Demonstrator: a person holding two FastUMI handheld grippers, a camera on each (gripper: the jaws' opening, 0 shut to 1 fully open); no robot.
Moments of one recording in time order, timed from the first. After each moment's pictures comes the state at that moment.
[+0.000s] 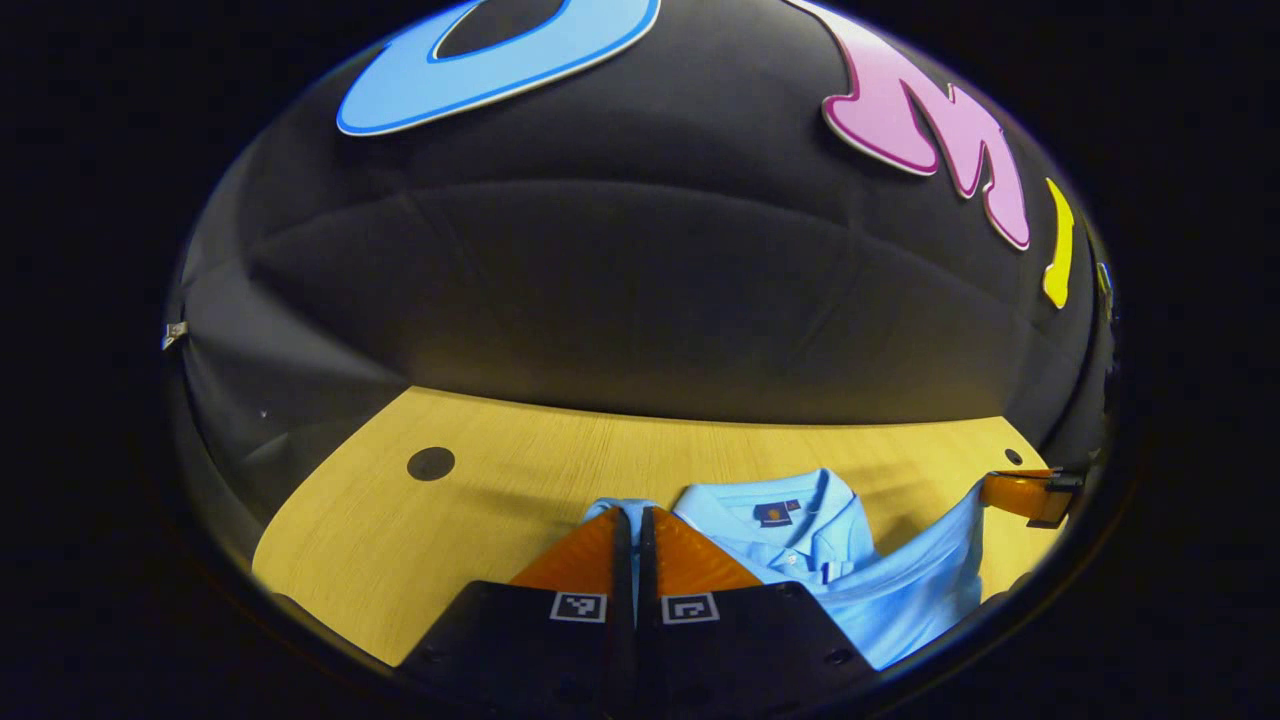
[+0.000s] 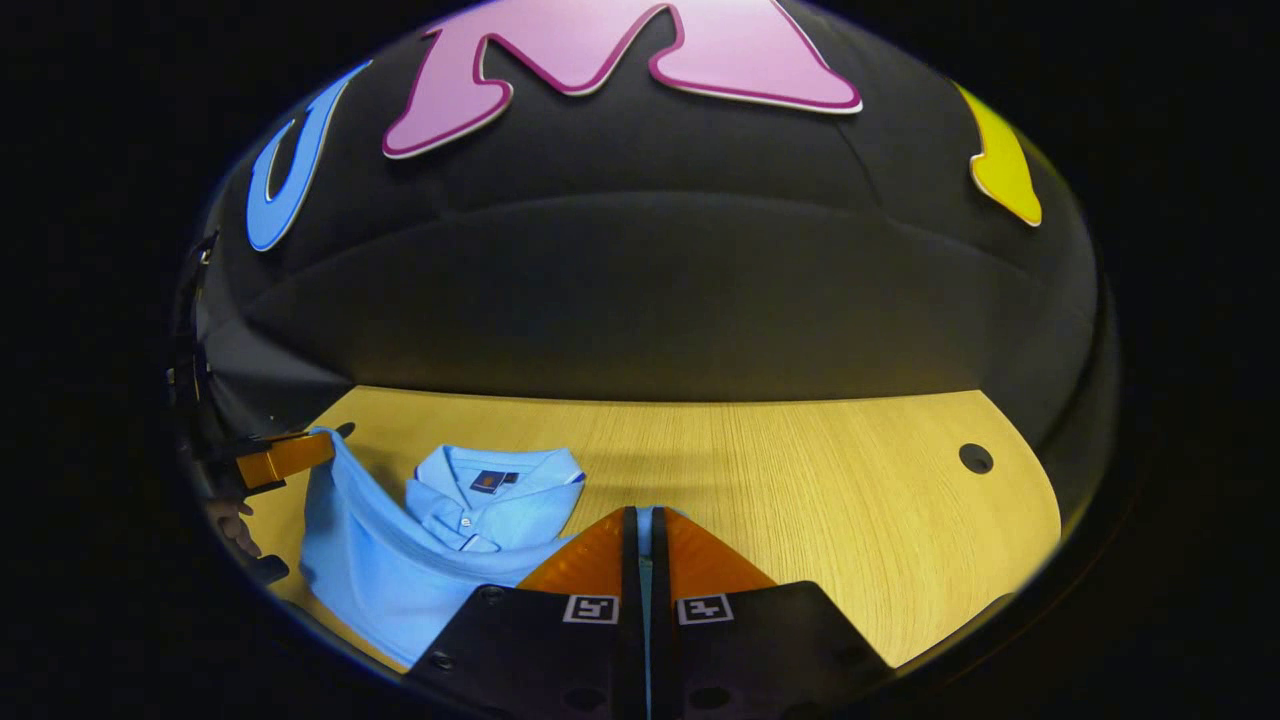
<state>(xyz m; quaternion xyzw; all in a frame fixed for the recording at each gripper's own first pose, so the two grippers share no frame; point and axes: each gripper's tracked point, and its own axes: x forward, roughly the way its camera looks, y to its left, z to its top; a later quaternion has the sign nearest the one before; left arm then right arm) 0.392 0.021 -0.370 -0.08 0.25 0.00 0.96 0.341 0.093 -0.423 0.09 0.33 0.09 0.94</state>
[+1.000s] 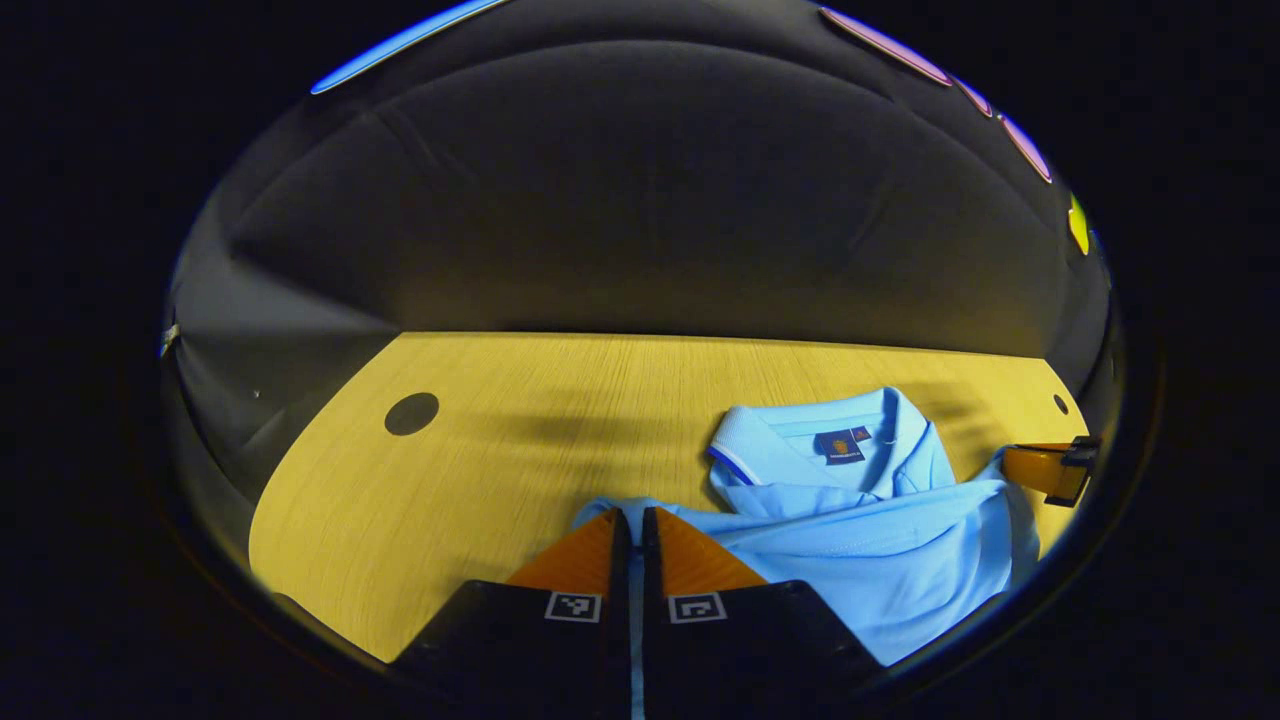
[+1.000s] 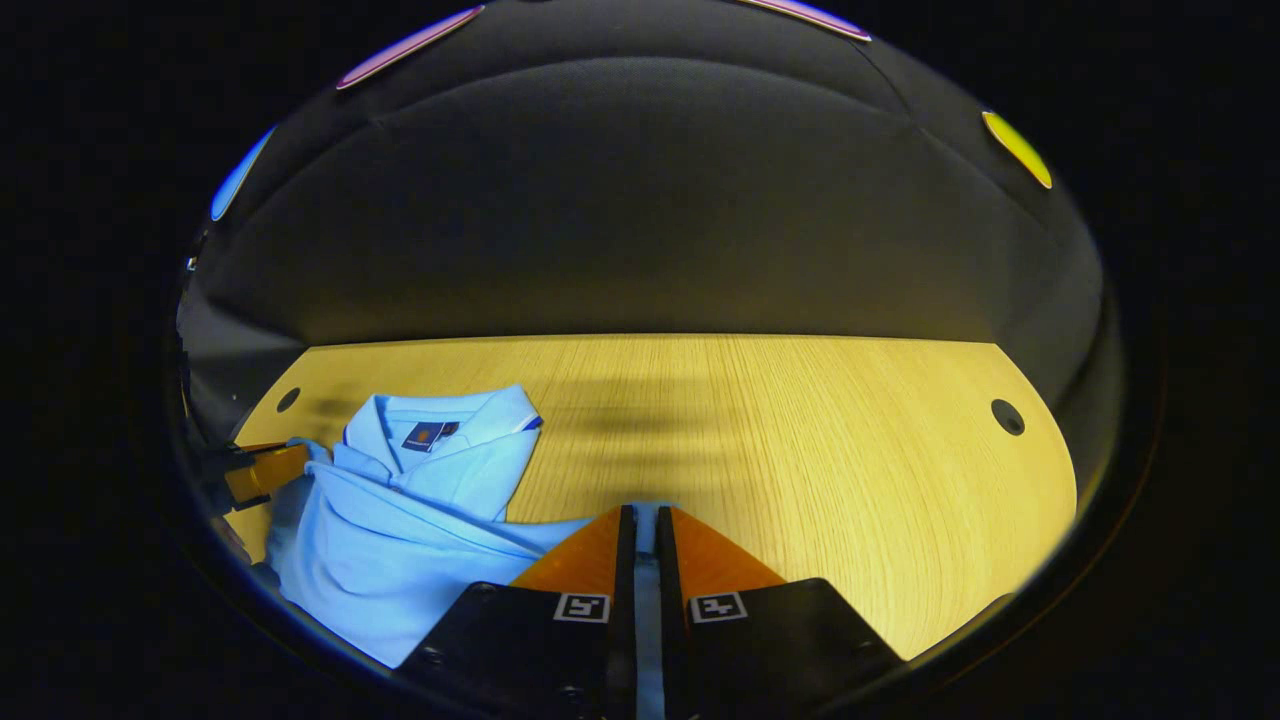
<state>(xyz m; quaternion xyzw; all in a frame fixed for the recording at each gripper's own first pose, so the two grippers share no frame) 0.393 0.022 -0.451 -0.04 0.35 0.01 0.93 0.343 0.097 -0.498 0.08 0.41 0.05 0.91</state>
